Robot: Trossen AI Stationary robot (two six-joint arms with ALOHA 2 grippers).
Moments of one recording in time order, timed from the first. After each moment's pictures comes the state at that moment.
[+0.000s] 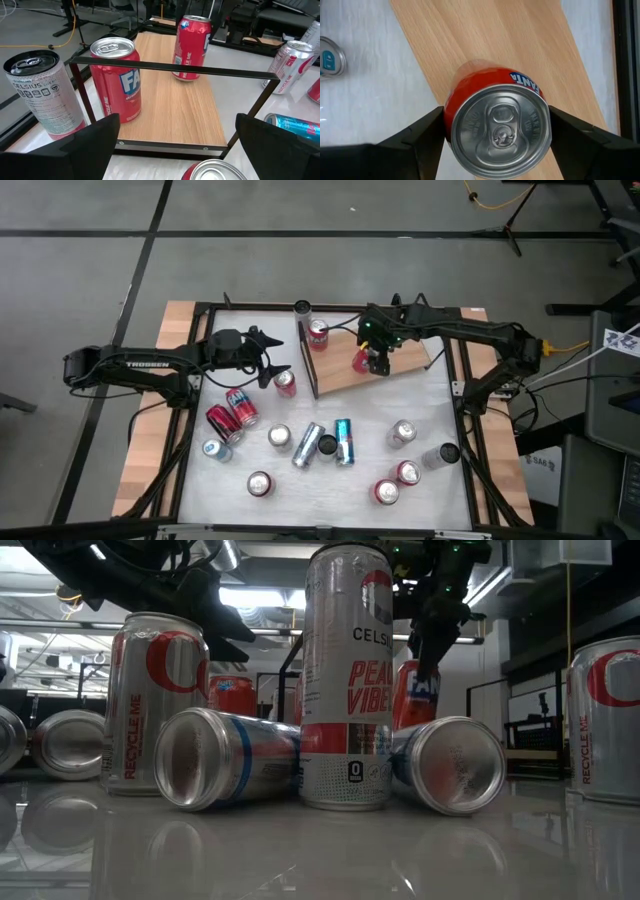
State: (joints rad) left arm 0.28 0.99 0.48 0.17 -0.04 -0.09; right arm -0.34 1.58 1.35 -0.99 -0.01 -0.24
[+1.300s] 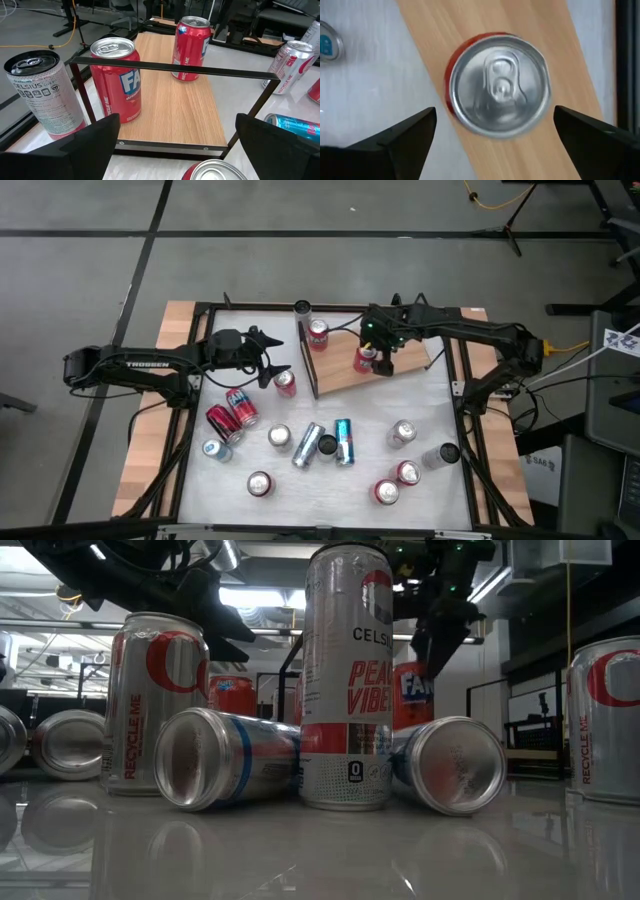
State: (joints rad) left arm 0.28 0.99 0.48 0.17 -0.04 -0.09; right arm -0.34 1.55 1.34 -1.03 0.00 -0.27
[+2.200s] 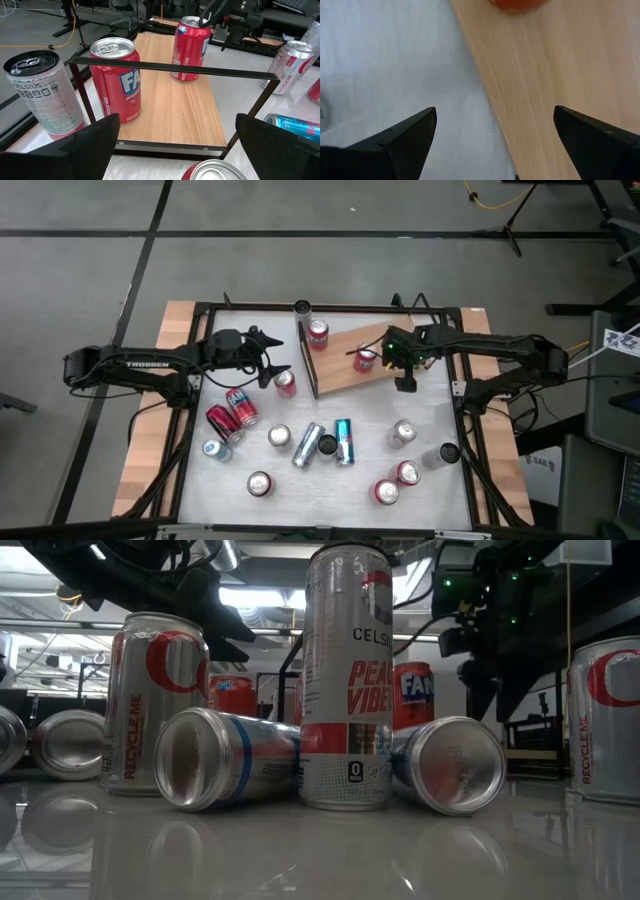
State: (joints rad) left arm 0.28 0.99 0.48 0.17 -0.04 -0.09; right arm -0.34 1.34 0.93 -0.93 0.01 -0.30
